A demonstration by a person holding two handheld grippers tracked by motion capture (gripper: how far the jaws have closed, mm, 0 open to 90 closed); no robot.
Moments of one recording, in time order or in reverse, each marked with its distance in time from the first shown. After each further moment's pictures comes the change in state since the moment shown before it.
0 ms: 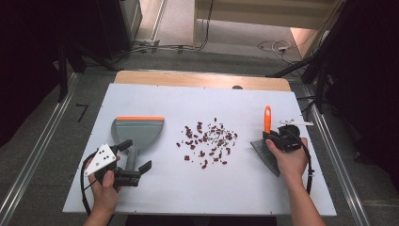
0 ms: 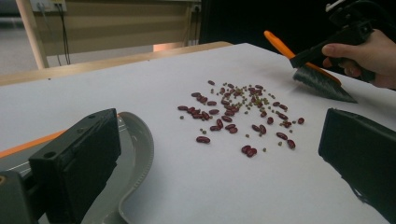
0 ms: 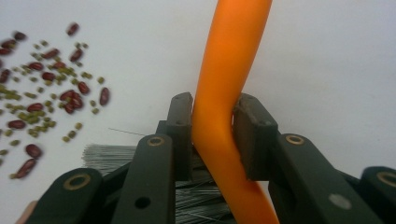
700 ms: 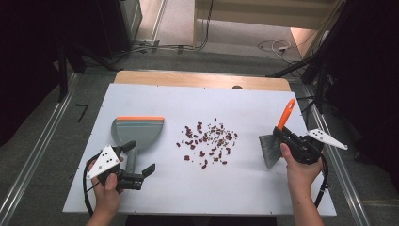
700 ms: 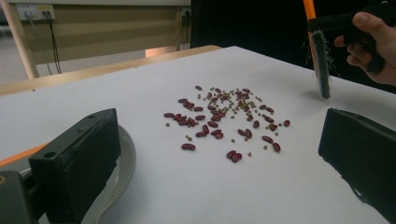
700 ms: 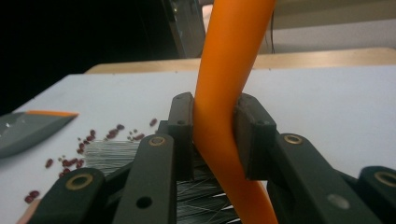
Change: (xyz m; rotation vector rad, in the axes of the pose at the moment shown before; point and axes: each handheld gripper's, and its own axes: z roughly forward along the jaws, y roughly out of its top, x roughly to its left) left arm -0.013 0.005 0.001 -0.013 -0.035 0.034; right arm 0.002 -0.018 -0.064 -0.424 0.168 0.050
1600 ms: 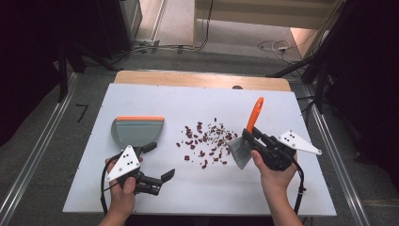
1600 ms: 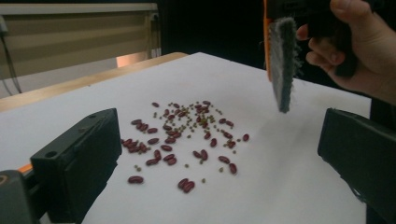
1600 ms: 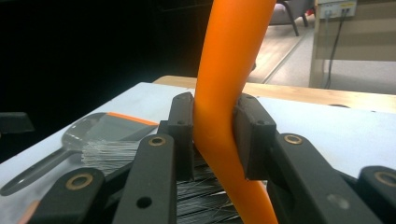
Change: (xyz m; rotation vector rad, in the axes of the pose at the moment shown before) left arm -0.039 0.020 0.031 -0.009 -0.128 0.030; right arm 0.102 0.006 0.008 -0.052 0.176 -0.107
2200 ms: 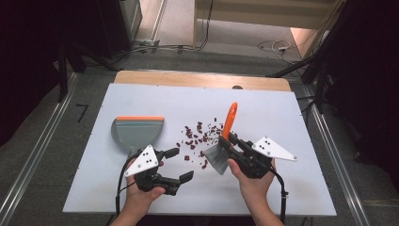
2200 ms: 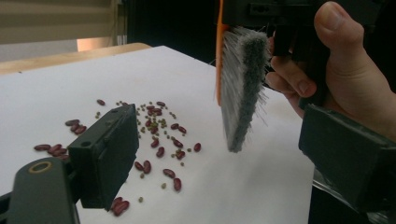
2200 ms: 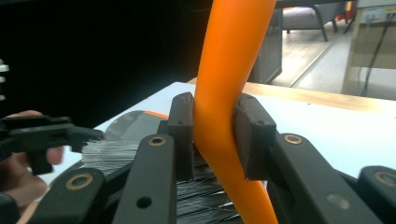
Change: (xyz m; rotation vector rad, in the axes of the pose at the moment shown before) left arm -0.025 0.007 0.031 0.044 -0.112 -0.115; right arm 0.057 -0.007 0.020 -0.004 0.096 -0.038
